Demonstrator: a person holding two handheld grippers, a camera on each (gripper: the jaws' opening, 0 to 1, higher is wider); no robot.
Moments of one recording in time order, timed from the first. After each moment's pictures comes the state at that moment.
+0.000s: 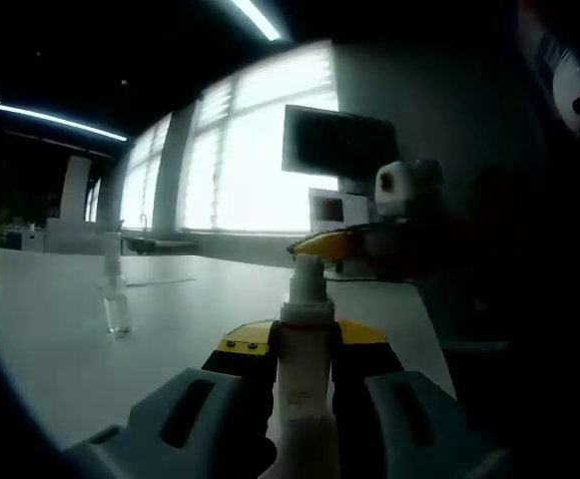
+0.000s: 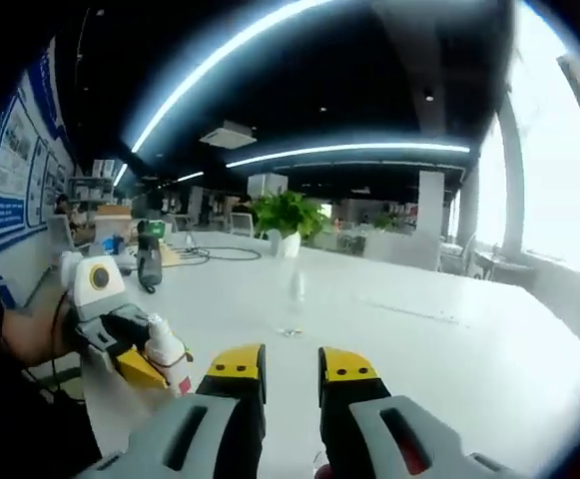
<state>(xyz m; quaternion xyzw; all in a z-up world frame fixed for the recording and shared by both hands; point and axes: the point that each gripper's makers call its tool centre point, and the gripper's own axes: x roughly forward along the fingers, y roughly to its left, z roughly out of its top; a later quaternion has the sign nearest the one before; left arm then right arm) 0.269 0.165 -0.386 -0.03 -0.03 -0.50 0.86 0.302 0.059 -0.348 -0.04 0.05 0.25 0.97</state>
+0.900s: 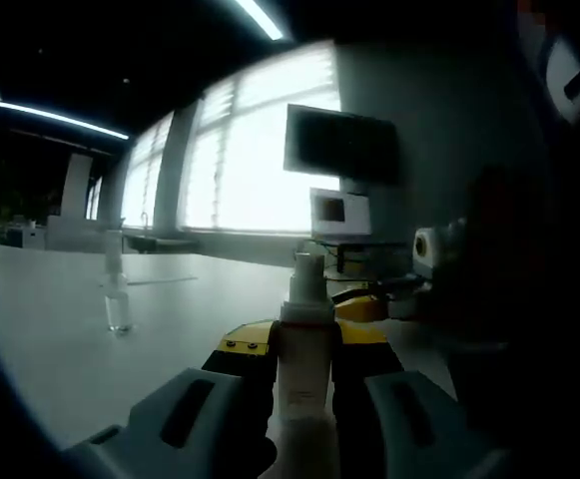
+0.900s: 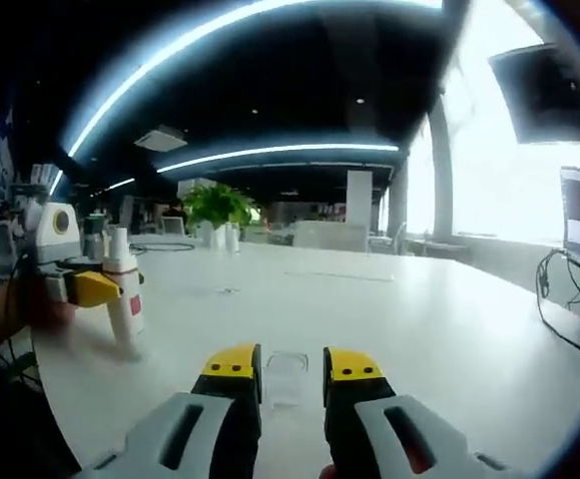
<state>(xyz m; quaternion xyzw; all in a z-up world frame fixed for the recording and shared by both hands) 0.271 0.166 -0.386 -0.04 -0.03 -0.50 0.86 0.277 0.008 -0.413 -0.04 0.04 0.12 0.99</state>
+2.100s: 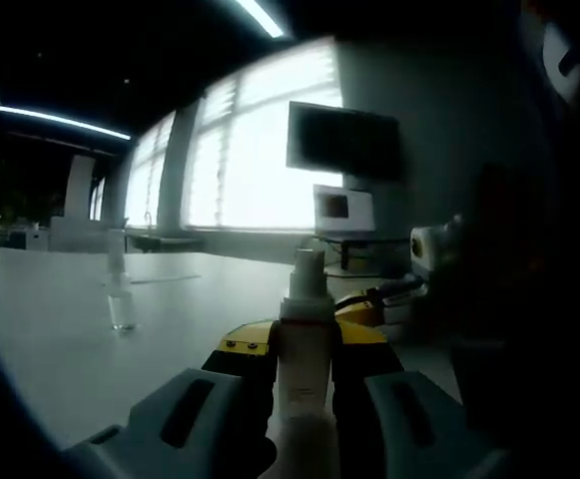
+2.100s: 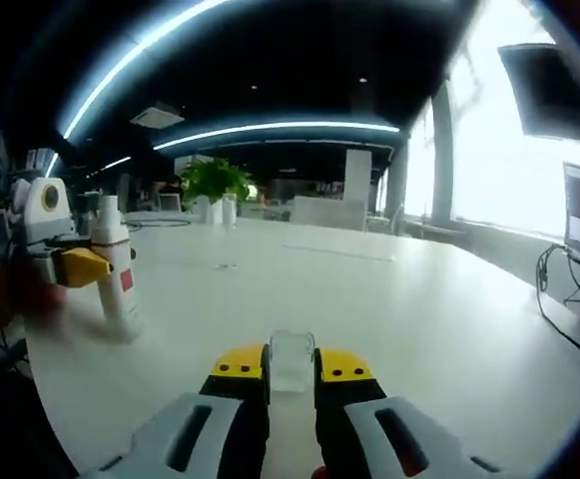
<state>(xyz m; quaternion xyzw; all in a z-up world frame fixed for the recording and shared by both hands) 0.273 0.167 -0.390 -0.03 -0.03 -0.49 0.87 0.283 0.013 -0.432 -0.05 0.09 0.12 0.99</state>
